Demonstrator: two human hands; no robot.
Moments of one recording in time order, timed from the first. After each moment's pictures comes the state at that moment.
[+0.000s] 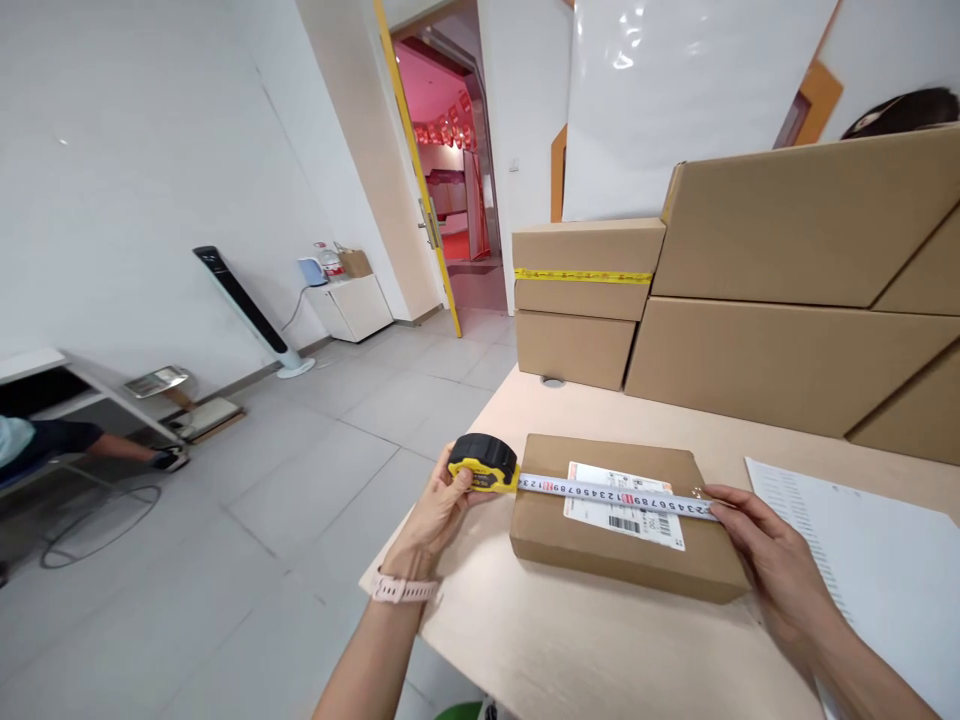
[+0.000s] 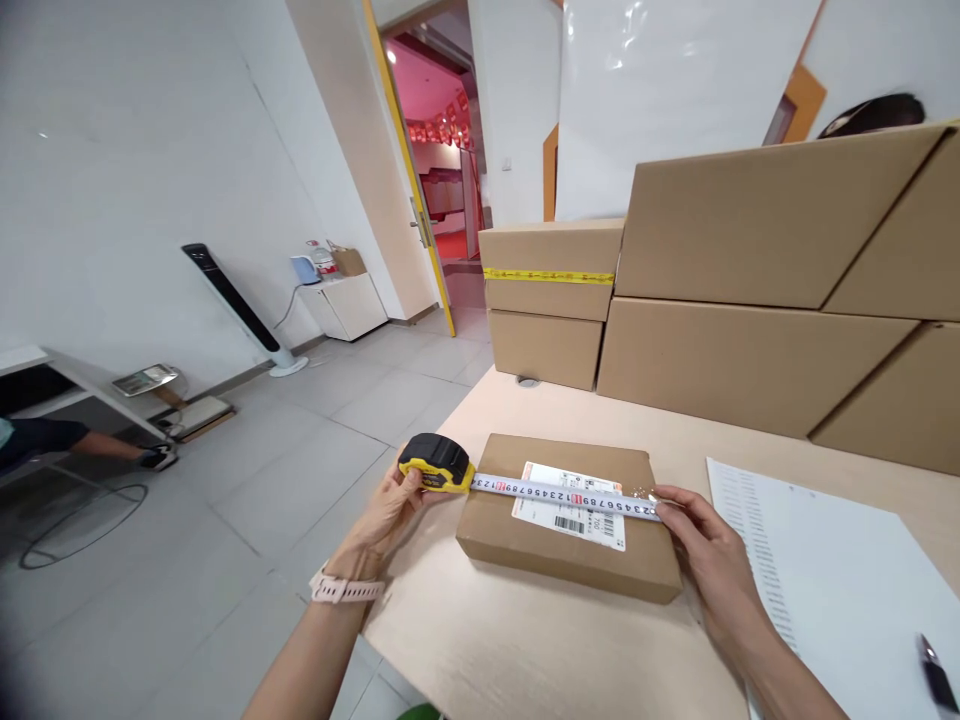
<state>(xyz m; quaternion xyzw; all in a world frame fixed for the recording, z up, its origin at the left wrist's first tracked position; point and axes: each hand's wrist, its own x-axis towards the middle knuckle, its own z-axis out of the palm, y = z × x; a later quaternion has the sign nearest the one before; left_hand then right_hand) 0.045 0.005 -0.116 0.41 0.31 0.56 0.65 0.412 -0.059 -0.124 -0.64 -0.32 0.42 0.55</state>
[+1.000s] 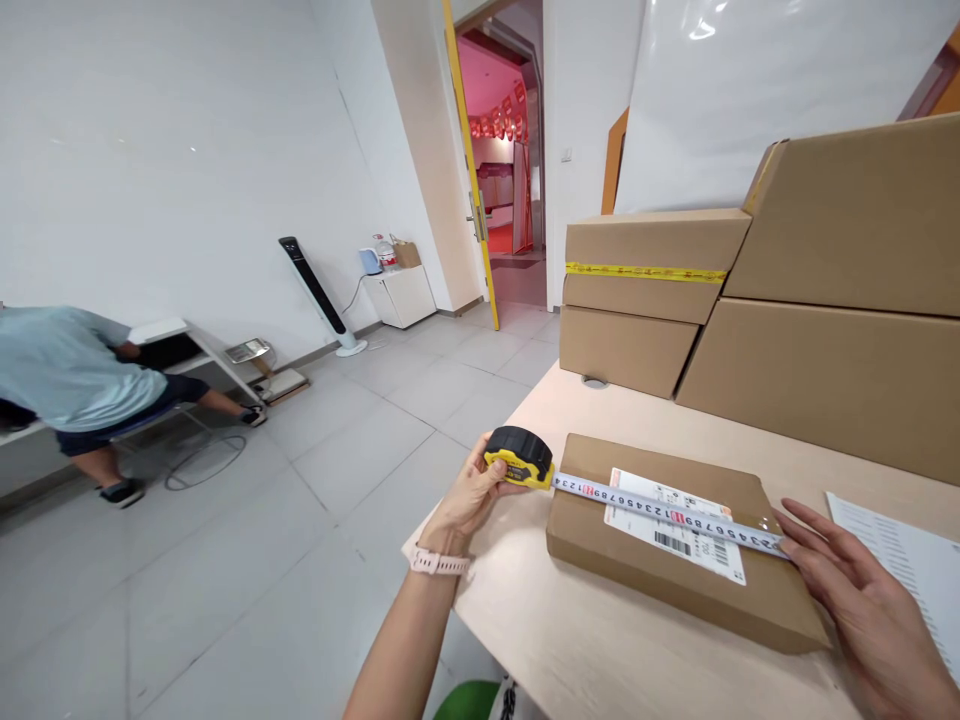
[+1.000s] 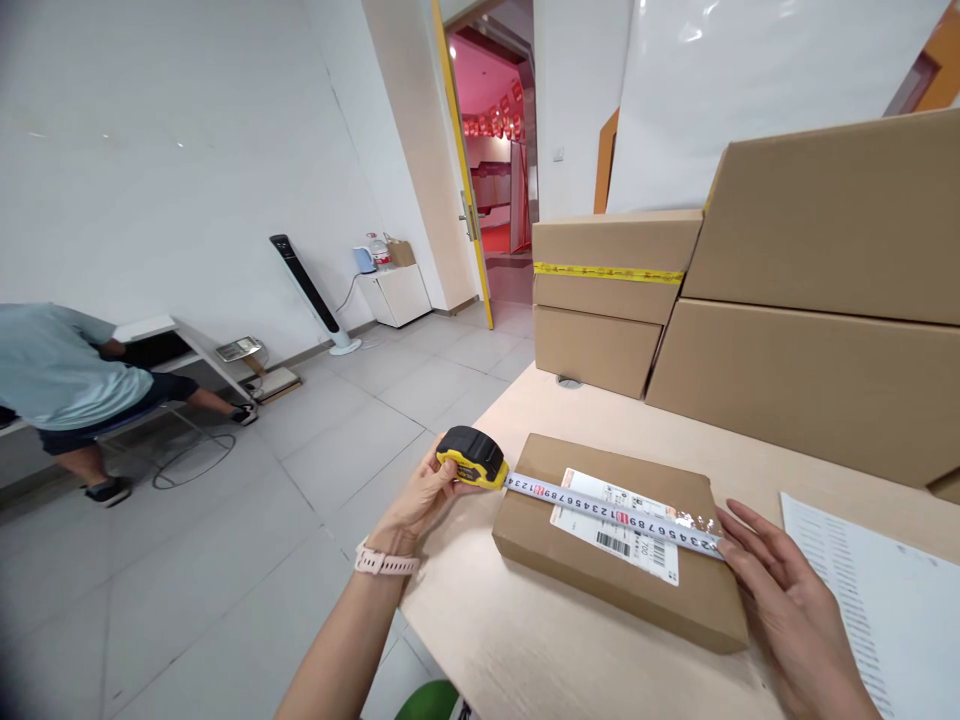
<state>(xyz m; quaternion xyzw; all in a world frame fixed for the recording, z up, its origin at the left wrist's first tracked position) 0.038 0.001 -0.116 0.42 0.30 0.57 0.64 0.406 -0.059 -0.110 -0.66 -0.28 0.43 0.54</state>
